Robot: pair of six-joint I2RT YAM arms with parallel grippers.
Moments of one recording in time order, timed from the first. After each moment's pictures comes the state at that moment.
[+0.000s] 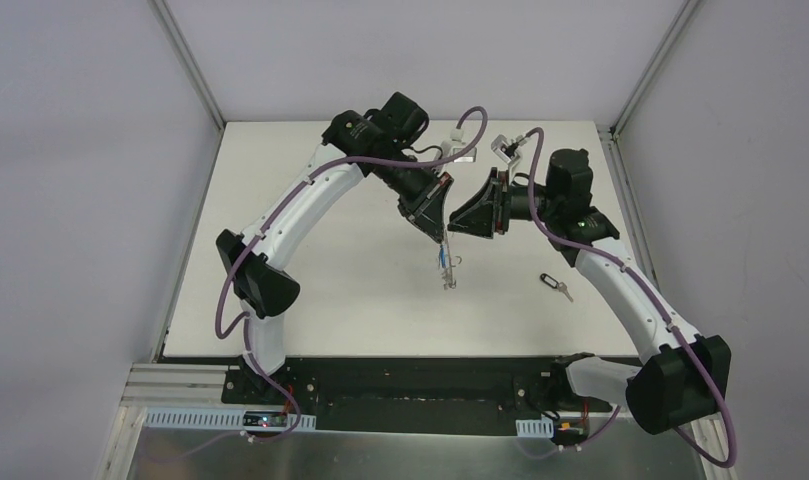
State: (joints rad) left arm -0.70 1.91 2.21 -1.32 0.85 0.12; right arm 0.33 1.20 1.02 -0.05 -1.13 0.35
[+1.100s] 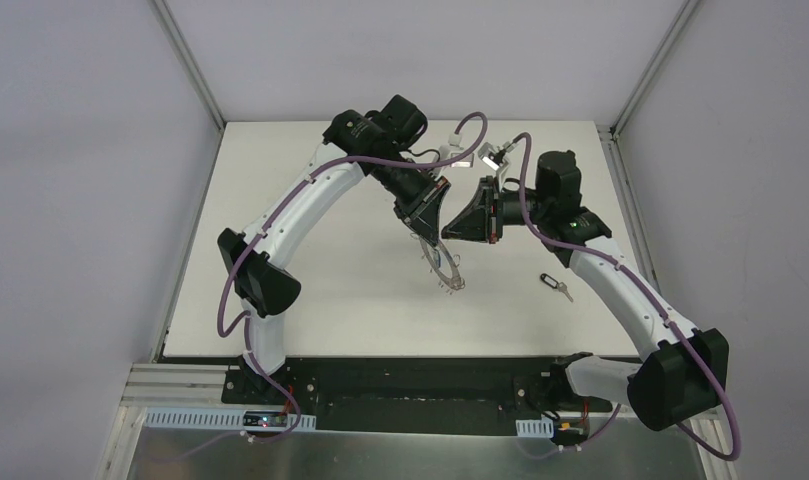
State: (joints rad) left arm -0.71 1.92 2.21 -1.42 0.83 0.18; right arm 0.39 1.22 1.02 -0.09 -1.18 0.31
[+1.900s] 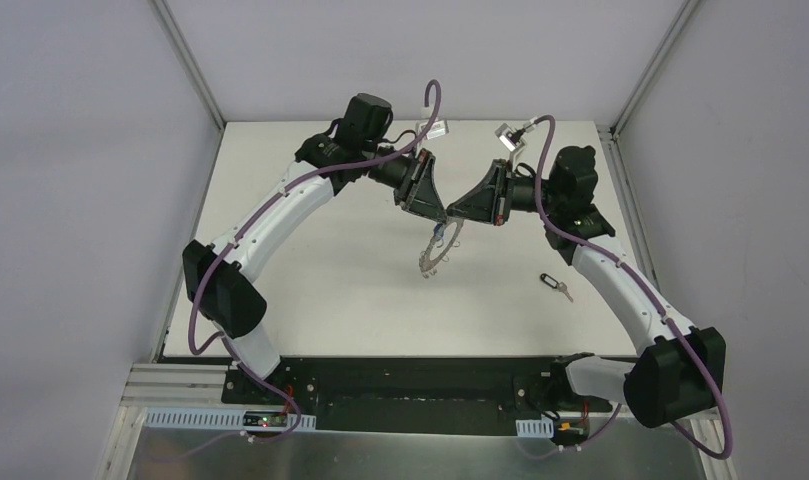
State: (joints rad) left arm -0.59 1.70 1.76 -0.68 1.07 -0.17; right arm 0.32 1.23 1.00 0.21 -1.15 0.63
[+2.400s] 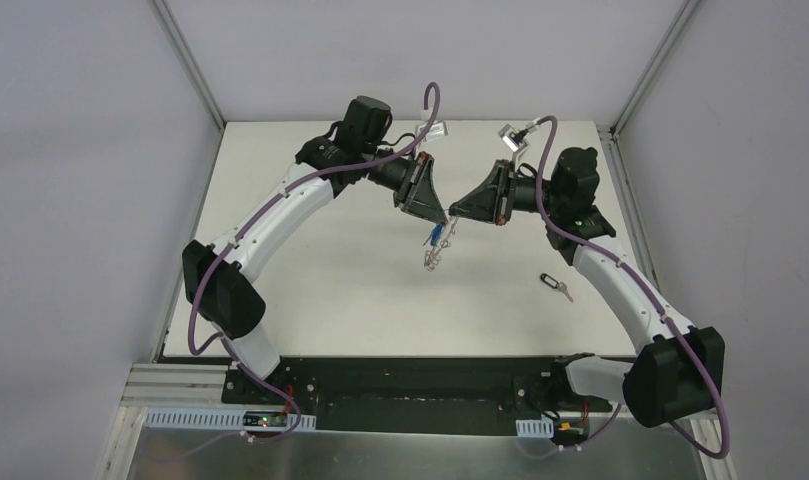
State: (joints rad) left arm -0.59 1.69 1.72 -0.65 1.10 -0.19; right arm 0.30 1.23 0.98 0.22 -1.16 0.64
